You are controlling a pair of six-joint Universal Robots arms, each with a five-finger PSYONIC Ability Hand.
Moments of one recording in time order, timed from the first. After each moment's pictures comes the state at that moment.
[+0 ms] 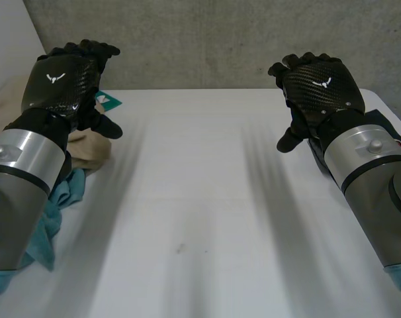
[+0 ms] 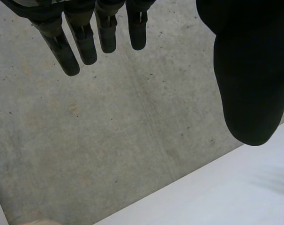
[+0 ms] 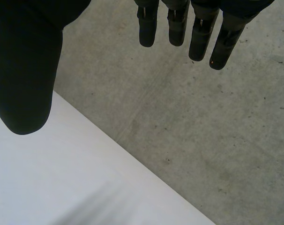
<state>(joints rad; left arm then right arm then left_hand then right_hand) 4.29 -1.53 -1.73 3.44 -1.59 3.21 2.10 -1.47 1.54 -0.11 1.63 2.87 0.24 0.23 0.24 0.23 0.05 0.20 0.22 0.21 0.23 0.06</state>
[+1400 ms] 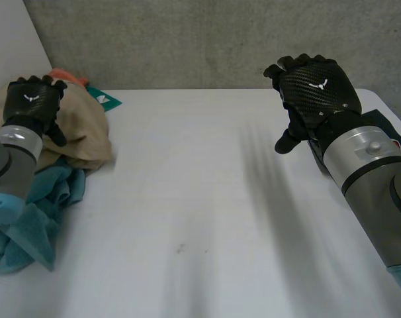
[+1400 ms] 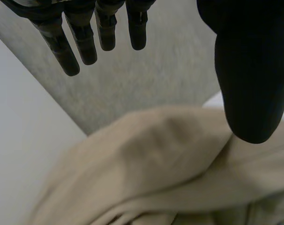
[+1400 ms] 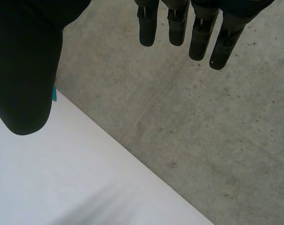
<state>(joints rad) 4.61 -1.97 -1.52 3.53 -1.55 3.55 2.09 -1.47 1.55 -0.12 1.58 2.86 0.24 0.21 0.24 0.23 0.04 0.19 0.22 0.20 0.23 0.06</state>
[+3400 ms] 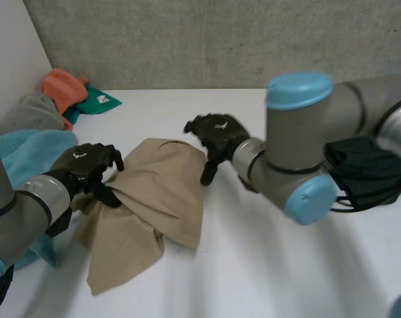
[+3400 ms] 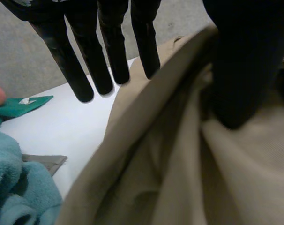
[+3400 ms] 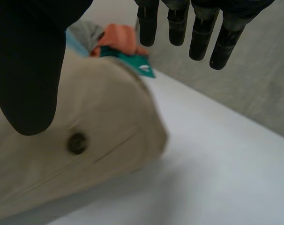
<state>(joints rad) 4.47 -1.78 -1.73 3.14 -1.39 3.28 2.24 -0.75 0.78 0.26 1.41 3.03 0.56 0.54 0.54 0.55 0.37 0.19 0.22 0.20 0.23 0.06</state>
